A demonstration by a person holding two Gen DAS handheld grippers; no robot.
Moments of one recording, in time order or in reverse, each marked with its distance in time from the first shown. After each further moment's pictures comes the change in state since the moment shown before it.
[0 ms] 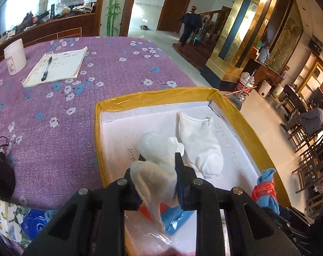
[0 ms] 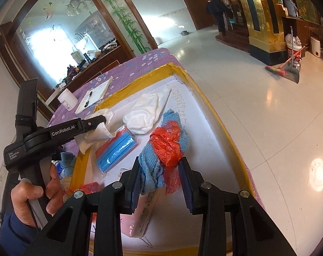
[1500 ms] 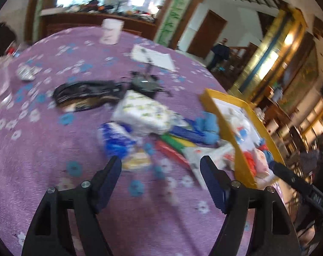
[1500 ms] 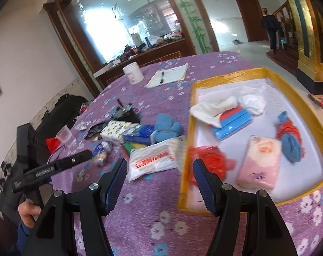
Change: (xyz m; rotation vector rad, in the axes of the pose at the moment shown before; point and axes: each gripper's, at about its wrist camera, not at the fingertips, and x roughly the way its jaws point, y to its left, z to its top) left arm -0.187 0.181 -0.153 -0.276 -0.141 0.050; right arm -0.020 0.161 -0.078 -0.264 0.027 0.243
